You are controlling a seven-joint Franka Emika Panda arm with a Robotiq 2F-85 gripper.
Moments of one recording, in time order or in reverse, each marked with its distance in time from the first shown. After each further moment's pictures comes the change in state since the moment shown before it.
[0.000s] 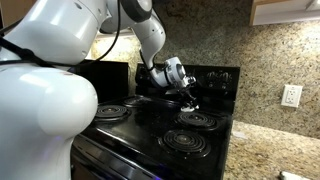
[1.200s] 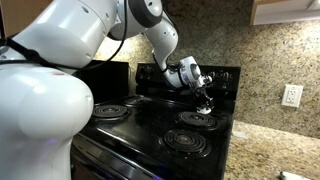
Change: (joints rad) arm -0.127 0.075 -0.010 0.126 0.024 -0.010 -0.003
